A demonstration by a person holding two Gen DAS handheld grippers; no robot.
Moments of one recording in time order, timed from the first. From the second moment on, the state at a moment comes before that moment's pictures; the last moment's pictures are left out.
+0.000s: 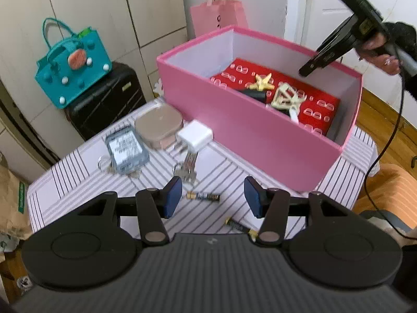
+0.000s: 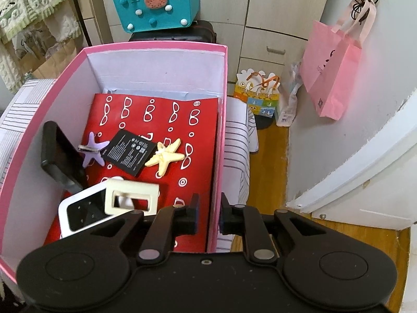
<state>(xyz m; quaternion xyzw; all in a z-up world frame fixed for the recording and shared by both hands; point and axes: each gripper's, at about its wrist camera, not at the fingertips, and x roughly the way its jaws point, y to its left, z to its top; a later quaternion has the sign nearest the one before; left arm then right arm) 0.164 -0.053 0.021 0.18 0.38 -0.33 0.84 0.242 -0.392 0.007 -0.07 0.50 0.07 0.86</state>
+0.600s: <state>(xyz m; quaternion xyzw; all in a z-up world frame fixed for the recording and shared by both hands) 0.147 -0.047 -0.019 0.18 0.42 -0.32 0.83 0.212 -0.387 0.019 -0.10 0.47 0.04 0.88</state>
